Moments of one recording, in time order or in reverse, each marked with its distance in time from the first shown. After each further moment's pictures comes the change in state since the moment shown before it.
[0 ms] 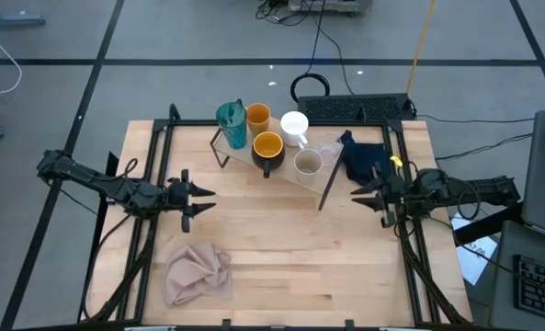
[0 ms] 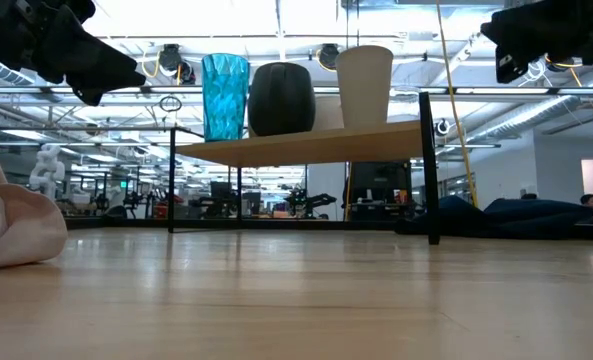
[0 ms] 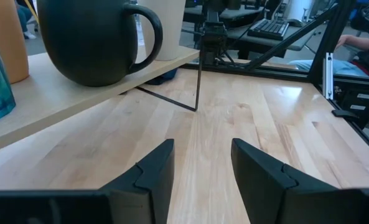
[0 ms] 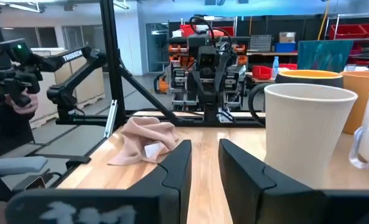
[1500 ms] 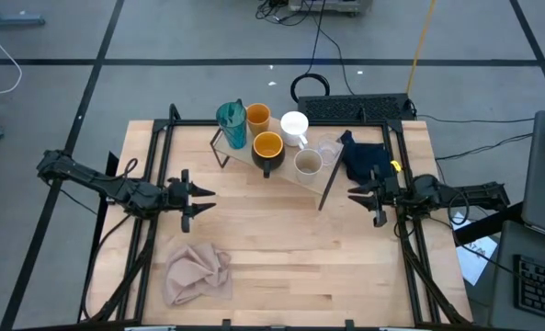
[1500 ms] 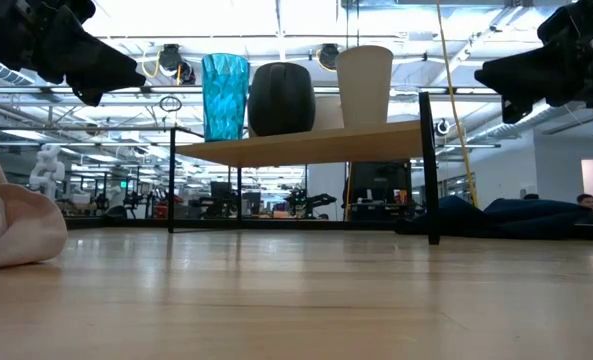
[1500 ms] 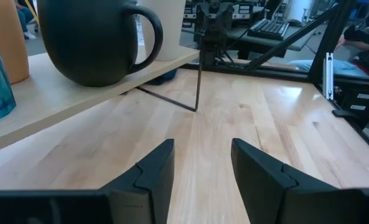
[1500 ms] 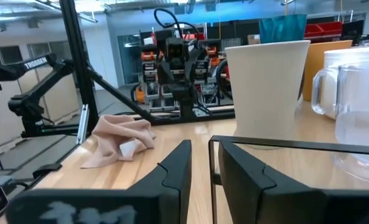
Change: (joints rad) left arm 0.000 0.000 0.000 0.000 0.000 0.002; right arm 0.000 -0.181 -0.195 0.058 0.126 0.053
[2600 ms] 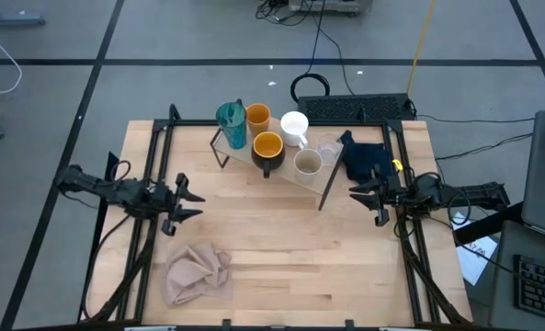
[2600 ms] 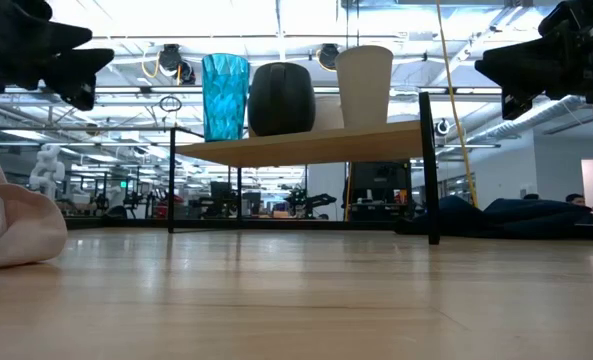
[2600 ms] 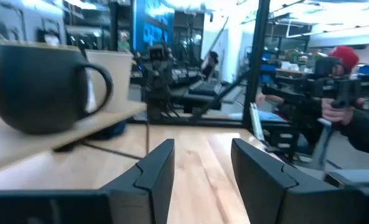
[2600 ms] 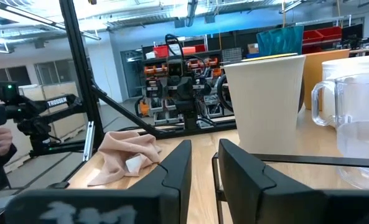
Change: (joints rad) left arm 0.022 -0.447 -0.240 0.116 0.249 0.110; right arm 0.000 0.001 -0.001 0.055 -0.001 0.043
